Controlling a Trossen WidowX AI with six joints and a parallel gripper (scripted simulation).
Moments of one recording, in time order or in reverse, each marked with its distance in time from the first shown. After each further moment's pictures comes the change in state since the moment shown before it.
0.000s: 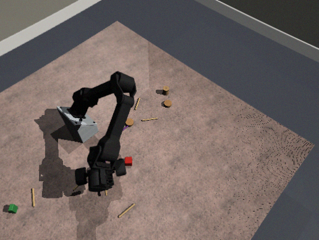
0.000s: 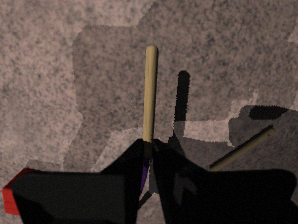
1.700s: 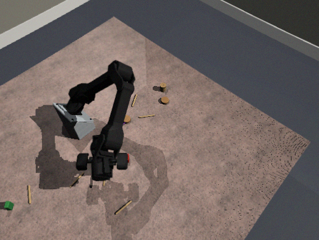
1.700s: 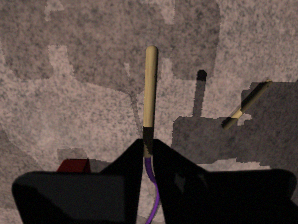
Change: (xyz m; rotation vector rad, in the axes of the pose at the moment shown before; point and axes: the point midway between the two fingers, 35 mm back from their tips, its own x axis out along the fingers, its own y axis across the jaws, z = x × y) arm -0.028 0.023 -0.013 0.215 0.012 -0.035
